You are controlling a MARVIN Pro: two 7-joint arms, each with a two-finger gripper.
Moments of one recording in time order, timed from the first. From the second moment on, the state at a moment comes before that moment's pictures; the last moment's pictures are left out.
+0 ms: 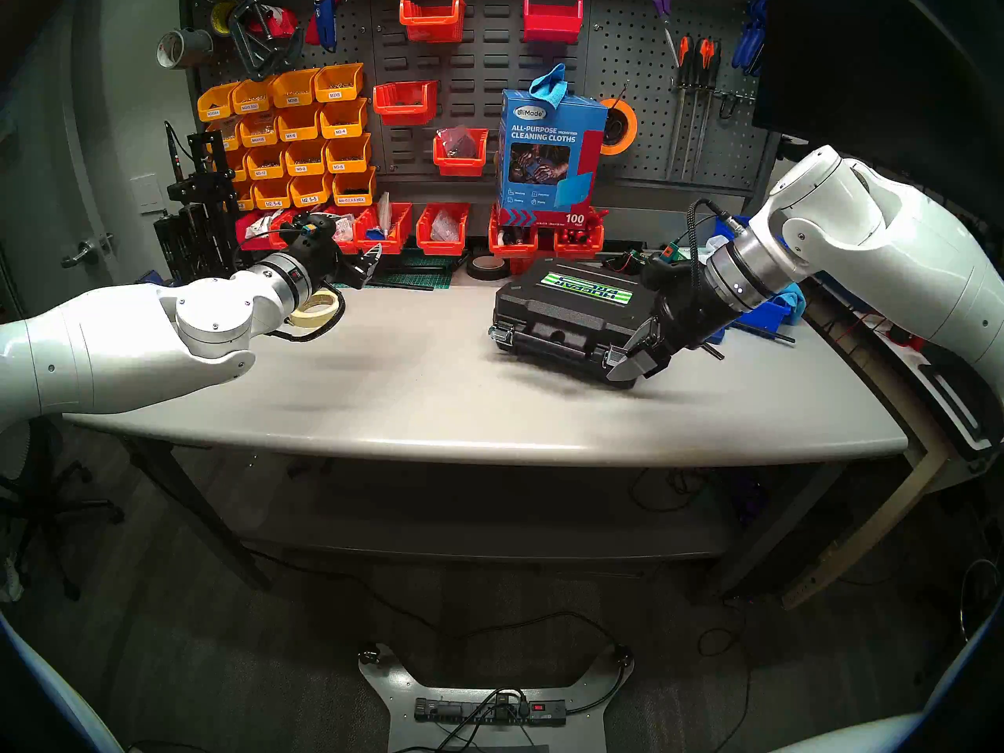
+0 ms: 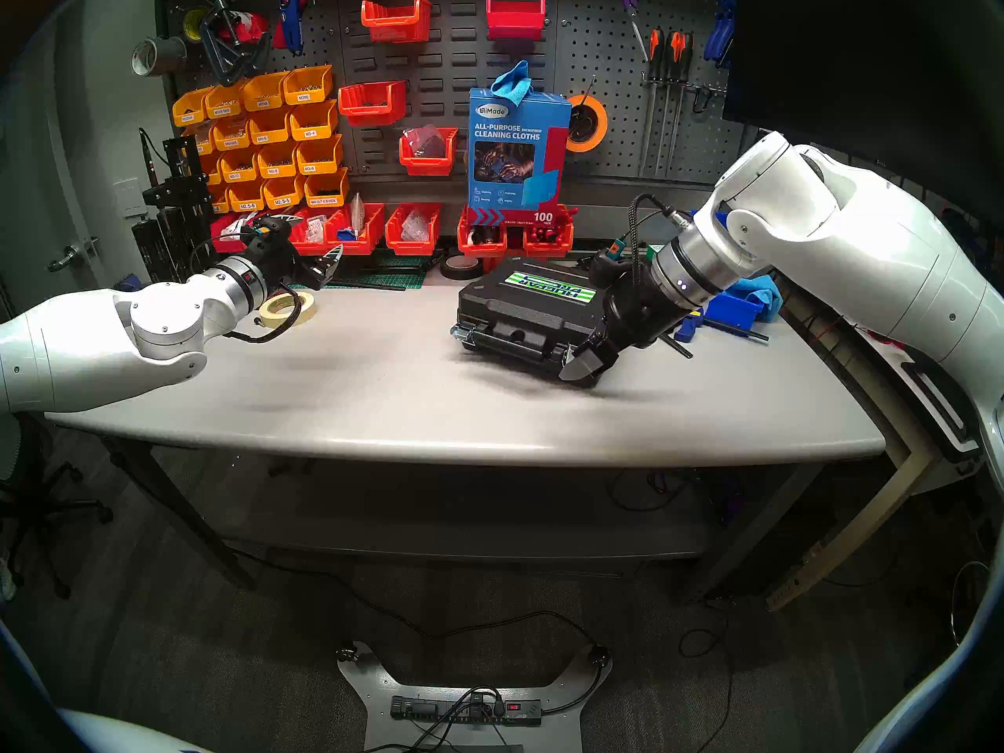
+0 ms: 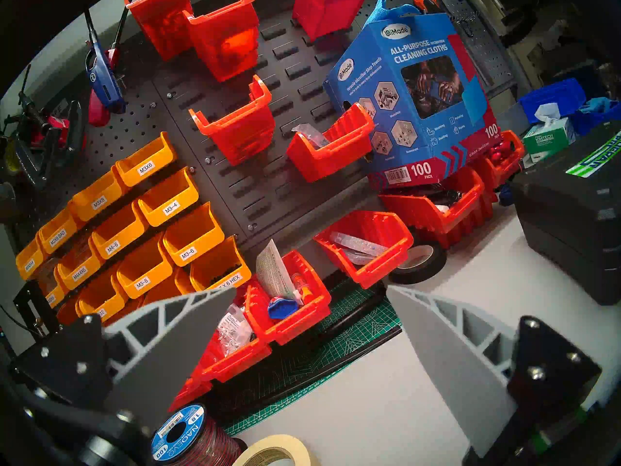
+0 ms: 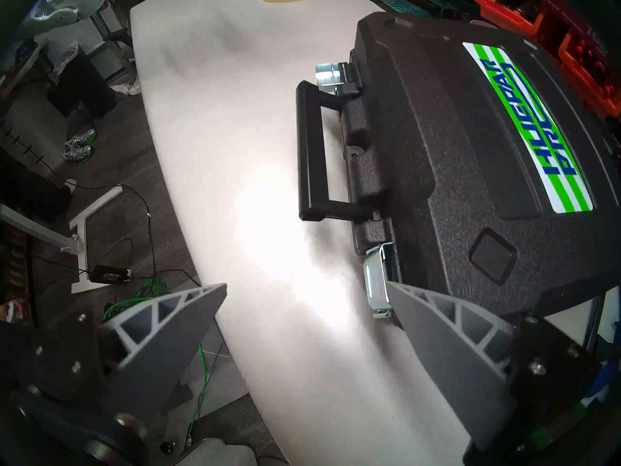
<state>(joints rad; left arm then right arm) -0.15 -0.48 0.52 -1.58 -1.07 -0.27 0.38 0.02 -0.47 0.11 -1.67 0.93 0.96 0.87</state>
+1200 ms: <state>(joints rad) -0.15 -0.48 0.52 -1.58 -1.07 -0.27 0.38 0.06 -0.46 -0.16 -1.78 0.80 0.95 0.88</state>
